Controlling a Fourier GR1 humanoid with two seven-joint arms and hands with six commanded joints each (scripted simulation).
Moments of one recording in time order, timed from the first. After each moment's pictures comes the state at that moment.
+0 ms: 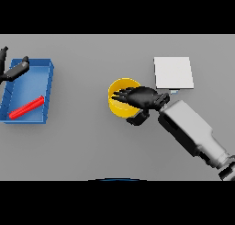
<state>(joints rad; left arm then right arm) -0.57 0.87 -0.54 -1.18 0.19 0.22 0.49 -0.66 -0.31 0.64 -1.14 0.80 0.47 -0.16</state>
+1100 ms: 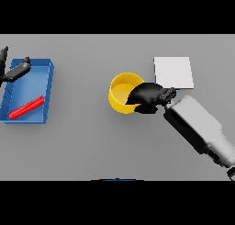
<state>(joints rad) -0.55 0.88 -0.54 -1.24 0.20 0.24 0.51 -0.68 -0.39 0.62 -1.25 0.74 0.60 -0.14</state>
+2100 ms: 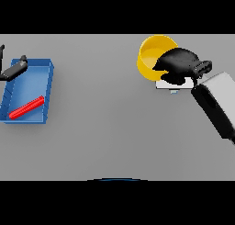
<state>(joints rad) -0.55 0.92 -0.54 -1.29 0.19 0.25 0.57 -0.77 -0.56 0.44 -1.28 0.73 0.60 -0.04</state>
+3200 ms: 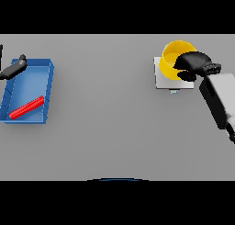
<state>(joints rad) -0.56 0.92 -0.54 -1.28 0.19 0.24 0.60 -0.85 -0.49 0.40 -0.71 0.80 0.33 -0.14</state>
